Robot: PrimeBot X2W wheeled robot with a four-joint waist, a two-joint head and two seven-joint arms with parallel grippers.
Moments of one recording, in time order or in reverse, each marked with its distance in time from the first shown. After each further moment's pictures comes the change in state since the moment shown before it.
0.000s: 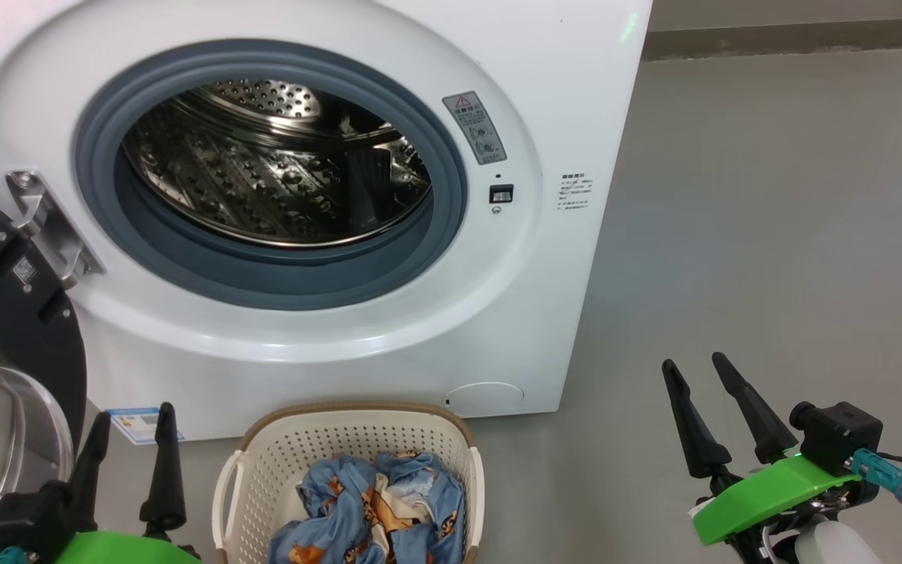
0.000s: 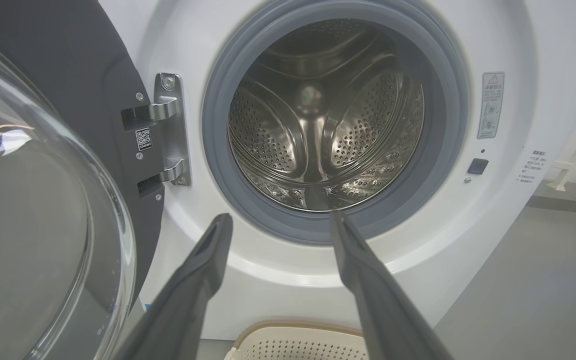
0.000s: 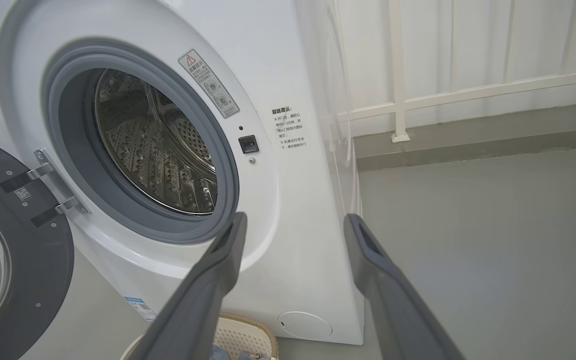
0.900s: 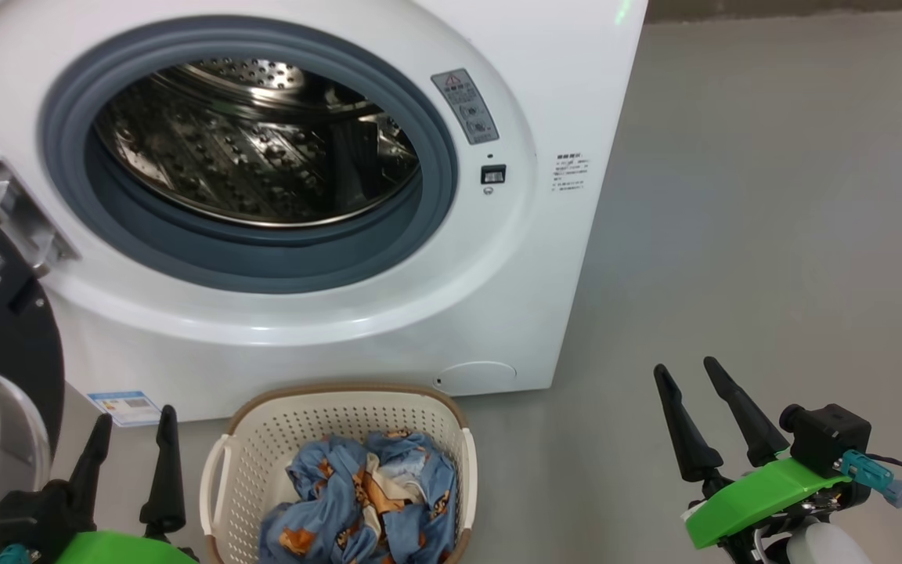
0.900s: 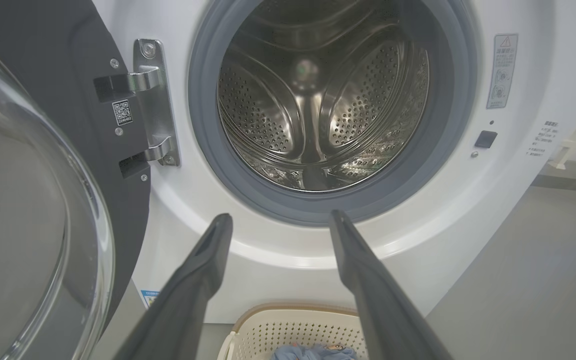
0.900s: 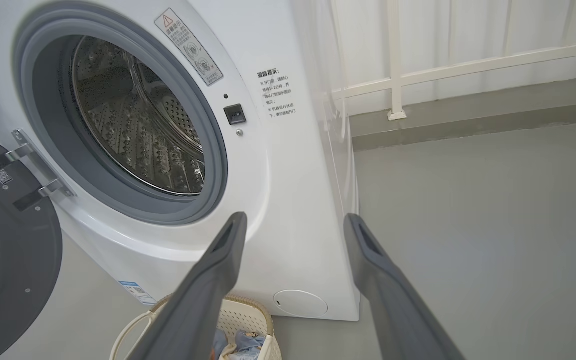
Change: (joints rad) left arm -0.004 0.016 -0.013 0.008 0.000 0.009 0.005; right arm -0.003 0.008 0.009 0.016 -0.009 0.000 0.000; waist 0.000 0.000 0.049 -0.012
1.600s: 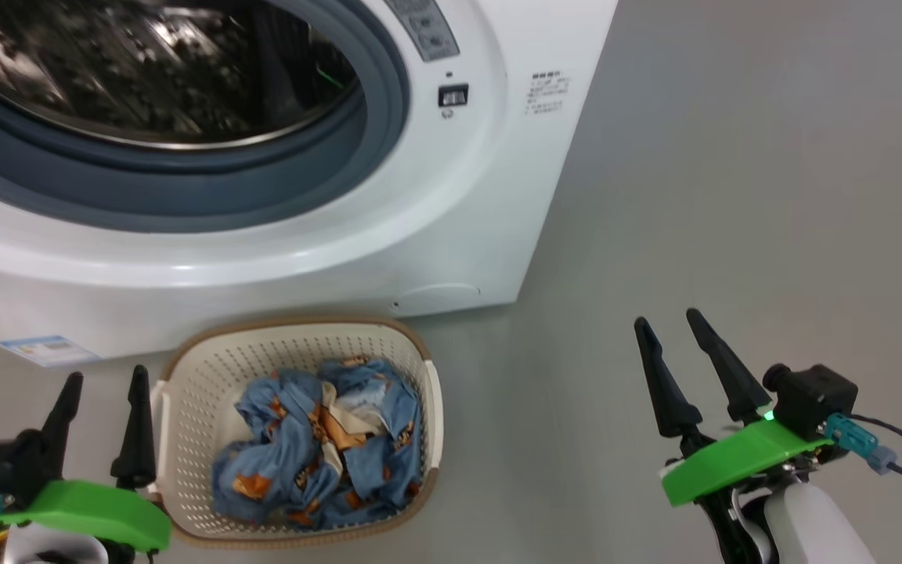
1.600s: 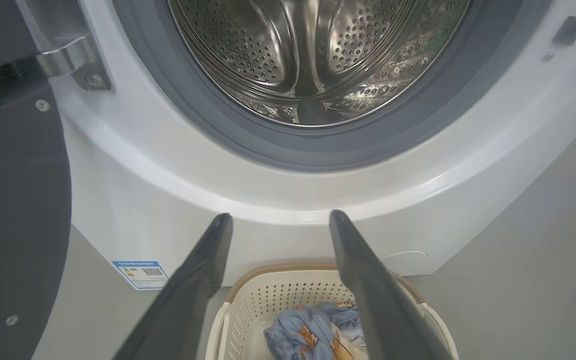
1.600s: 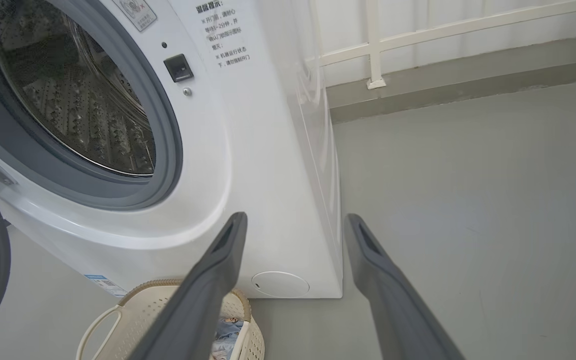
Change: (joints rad) left arm -0.120 0.045 -0.004 0.113 -0.002 -0.040 0.002; right arm -0.065 0.061 -0.025 -0.023 -0.062 0.000 0.000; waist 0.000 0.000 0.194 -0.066
